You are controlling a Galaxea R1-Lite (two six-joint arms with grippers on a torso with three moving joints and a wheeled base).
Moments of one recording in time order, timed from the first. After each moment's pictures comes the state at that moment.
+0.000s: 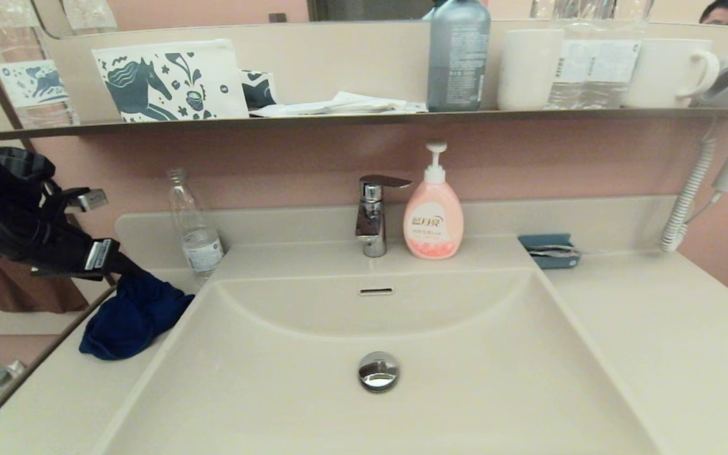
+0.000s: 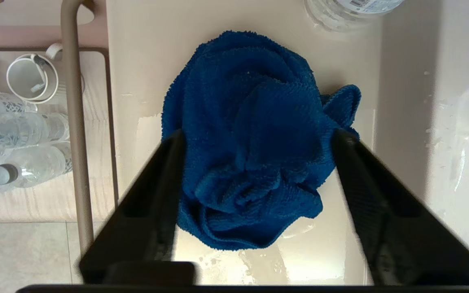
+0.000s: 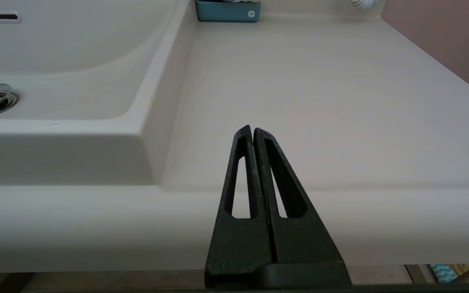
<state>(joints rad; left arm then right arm) 0.36 1.97 -1.68 0.71 -0.18 0.30 0.00 0.00 0.00 0.00 0.03 -0.03</state>
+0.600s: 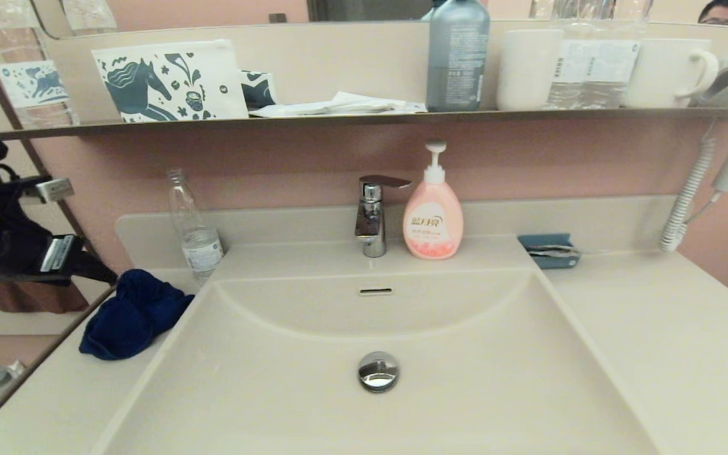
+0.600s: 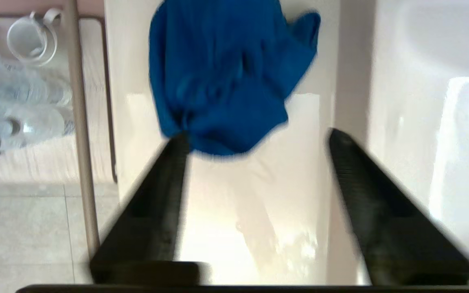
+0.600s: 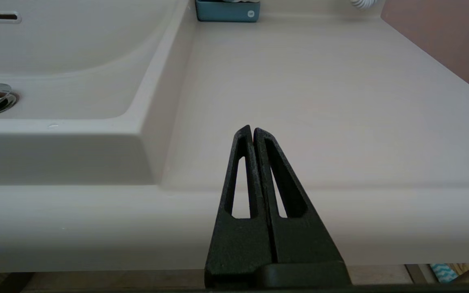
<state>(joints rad) 0.37 1.77 -1.61 0.87 -0.17 0.30 0.00 0.00 0.00 0.00 0.03 -0.03</state>
